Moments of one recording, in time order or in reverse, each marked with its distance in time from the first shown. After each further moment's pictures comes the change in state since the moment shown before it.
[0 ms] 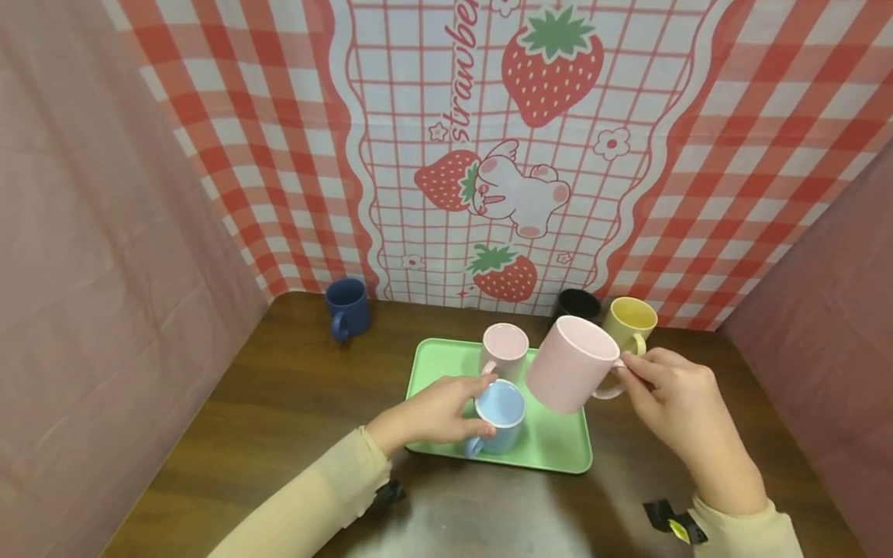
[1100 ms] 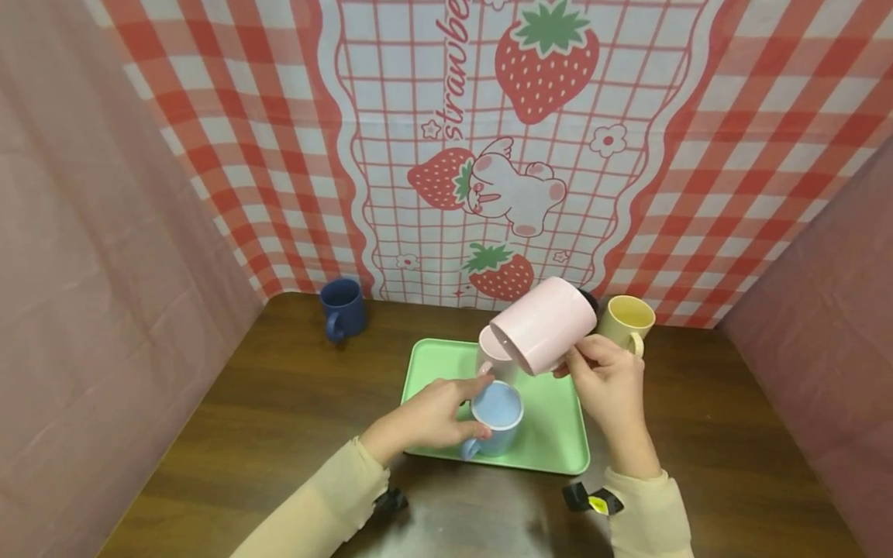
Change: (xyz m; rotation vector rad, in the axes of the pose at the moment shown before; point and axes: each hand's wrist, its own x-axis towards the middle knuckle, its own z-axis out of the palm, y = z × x) left_hand -0.001 0.001 0.006 -0.049 0.054 -0.069; right_hand 0.015 -0.032 0.078 0.432 0.181 0.491
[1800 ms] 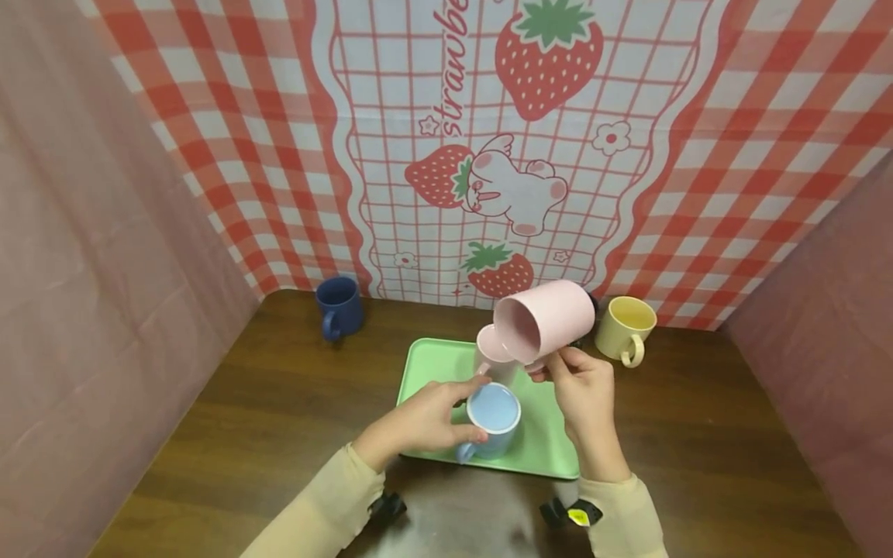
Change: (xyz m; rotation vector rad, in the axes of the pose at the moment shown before) left_hand -0.001 -0.007 0.003 -0.073 0.011 -0.010; right_hand -0.010 -0.002 0.033 0.402 0.017 0.507
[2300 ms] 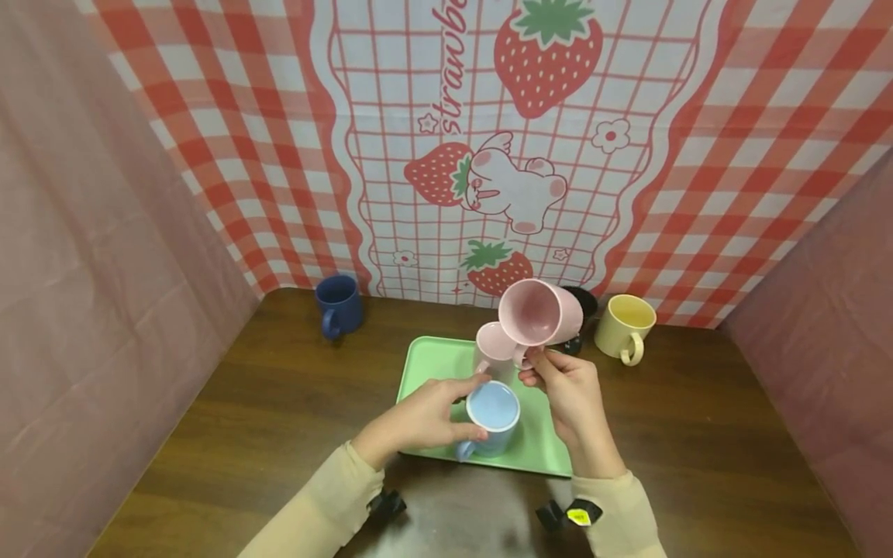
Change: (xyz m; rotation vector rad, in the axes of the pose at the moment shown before) left_hand 0.000 0.000 -0.001 -0.025 0.007 0.021; right_hand -0.002 -0.001 0.008 0.187 -0.088 0.293
